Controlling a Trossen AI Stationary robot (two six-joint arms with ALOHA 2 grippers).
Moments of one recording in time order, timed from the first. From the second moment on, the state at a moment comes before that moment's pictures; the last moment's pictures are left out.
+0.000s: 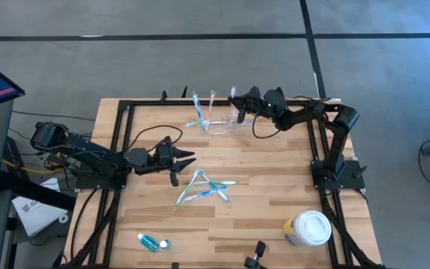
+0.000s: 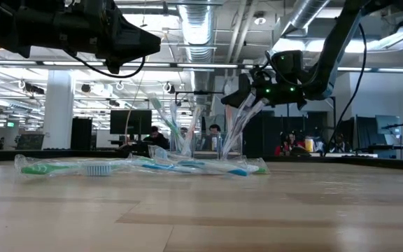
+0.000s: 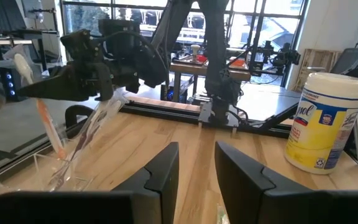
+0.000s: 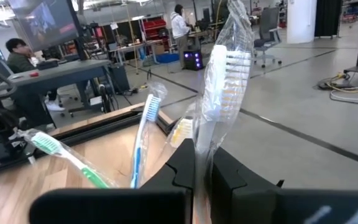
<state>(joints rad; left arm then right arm) -0.15 1.20 0.30 0.92 -0.40 -0.08 -0.68 1.85 0.77 1.07 -0.27 0.18</state>
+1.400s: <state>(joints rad) -0.15 1.20 0.30 0.92 -0.40 -0.08 -0.66 1.85 0.77 1.03 -0.32 0.18</state>
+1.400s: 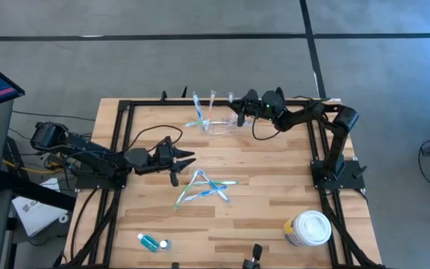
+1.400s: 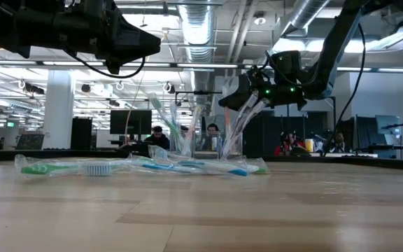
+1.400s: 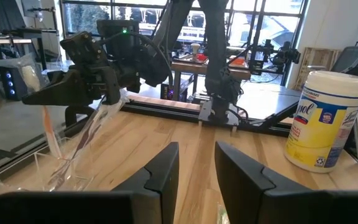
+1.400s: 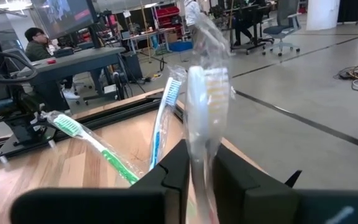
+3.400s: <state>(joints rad) -0.15 1.20 0.30 0.91 -0.40 -0.08 -0.64 1.56 0.77 0.75 -0.45 0.13</state>
